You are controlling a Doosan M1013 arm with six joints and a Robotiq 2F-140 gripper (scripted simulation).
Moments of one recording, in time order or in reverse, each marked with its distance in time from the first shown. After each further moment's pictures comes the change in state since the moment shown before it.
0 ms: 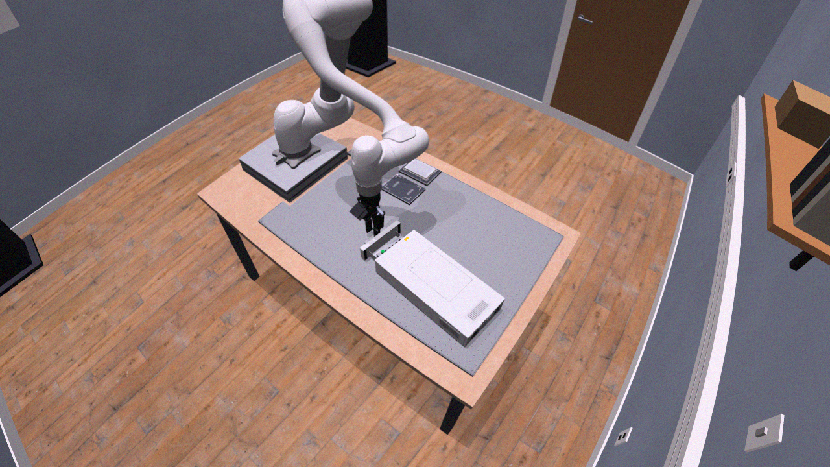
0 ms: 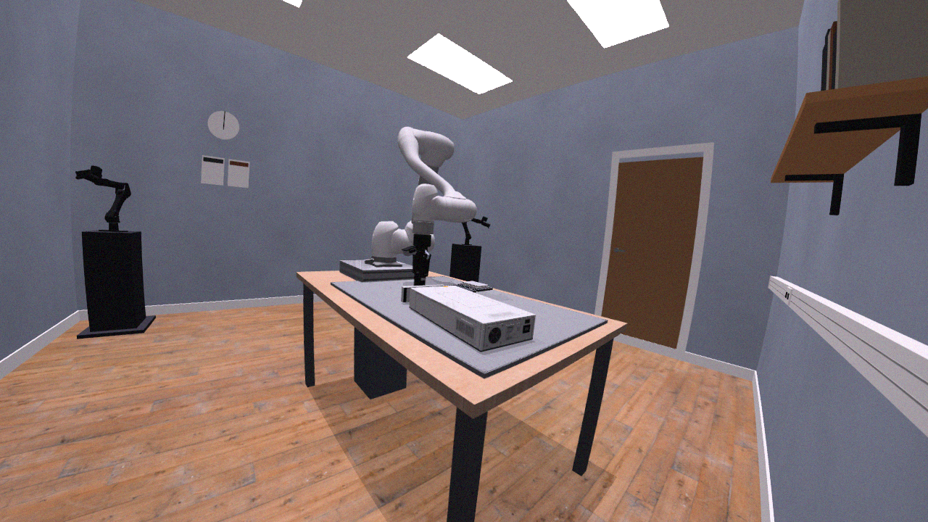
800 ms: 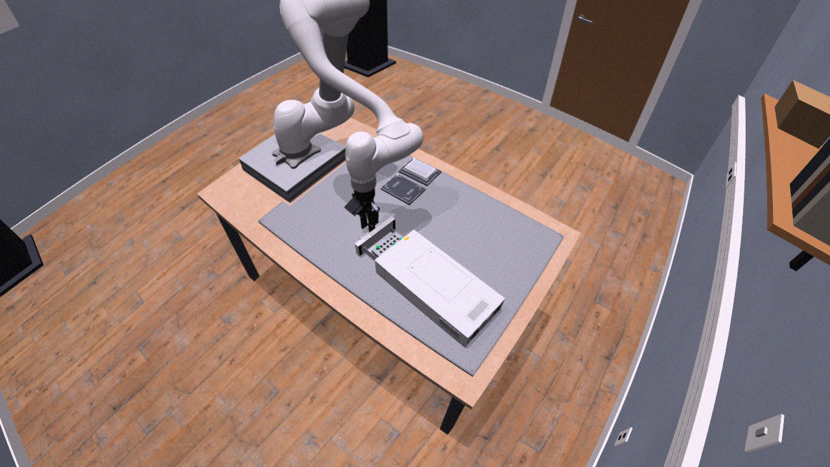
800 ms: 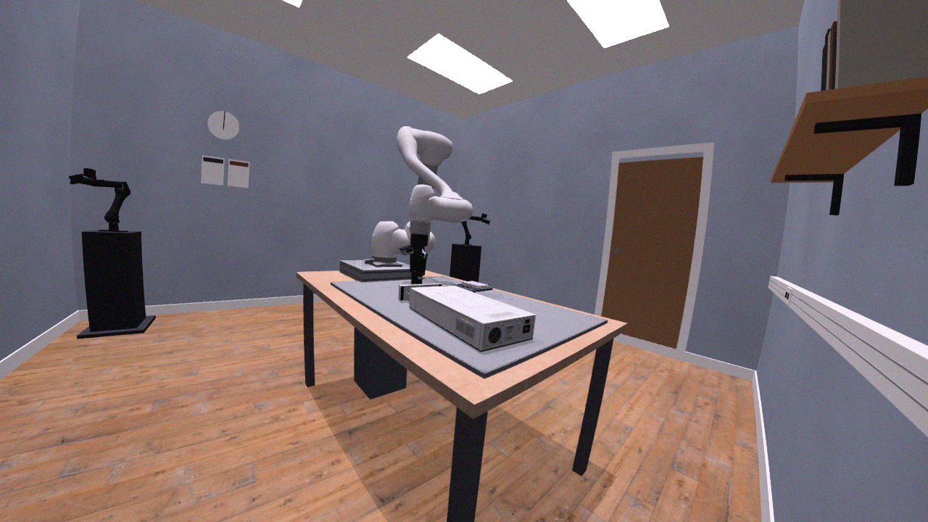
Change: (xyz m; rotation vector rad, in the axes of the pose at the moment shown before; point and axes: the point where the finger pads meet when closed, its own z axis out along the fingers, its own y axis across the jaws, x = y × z) arm 0.000 0.029 0.000 0.000 0.000 0.000
